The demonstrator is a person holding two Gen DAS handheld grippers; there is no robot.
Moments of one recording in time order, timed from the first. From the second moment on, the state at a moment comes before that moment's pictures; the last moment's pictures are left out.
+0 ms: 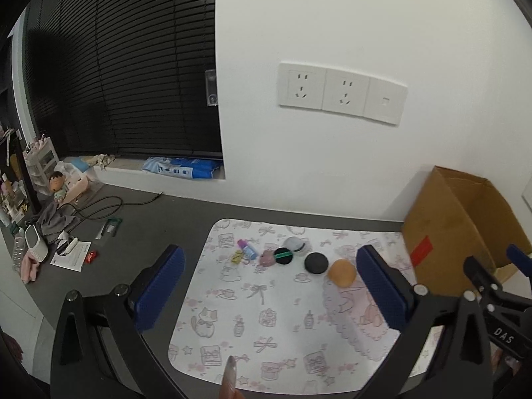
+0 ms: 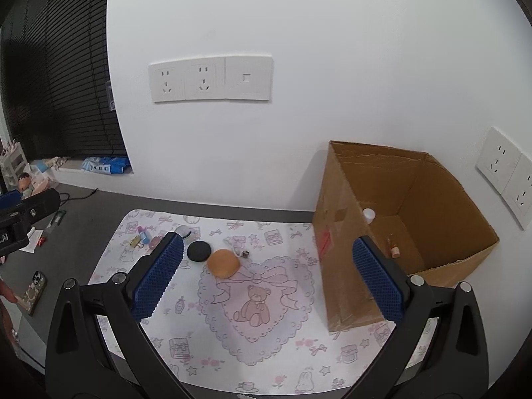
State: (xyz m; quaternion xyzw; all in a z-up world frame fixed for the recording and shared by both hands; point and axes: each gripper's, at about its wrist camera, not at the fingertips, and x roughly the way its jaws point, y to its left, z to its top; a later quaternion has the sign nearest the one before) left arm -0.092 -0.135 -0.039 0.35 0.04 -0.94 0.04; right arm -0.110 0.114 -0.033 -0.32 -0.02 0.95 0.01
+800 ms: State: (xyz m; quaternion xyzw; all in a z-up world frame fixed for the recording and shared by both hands) left arm -0.130 -0.173 -0.122 0.39 0.01 -0.92 0.04; right arm -0.153 0.066 -0.110 -0.37 -0.03 0.93 -0.03
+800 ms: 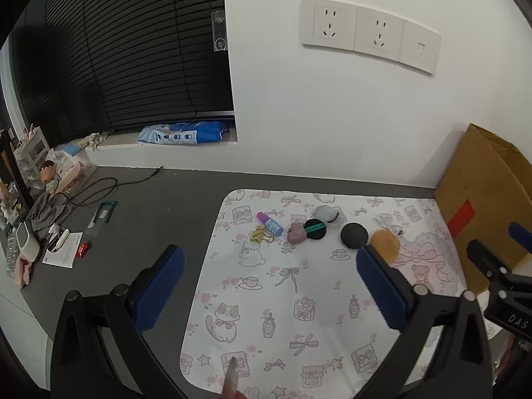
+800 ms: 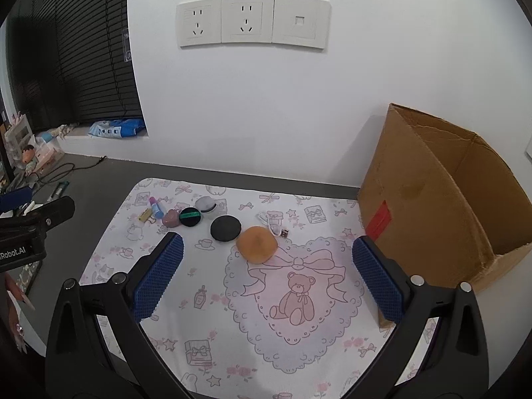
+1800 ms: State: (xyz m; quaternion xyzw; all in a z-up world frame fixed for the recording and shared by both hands) left arm -0.233 -0.139 -0.273 0.46 -0.01 -0.89 -0.02; right arm -0.244 0.063 -0.250 -0.43 -0.02 0.90 -0.04
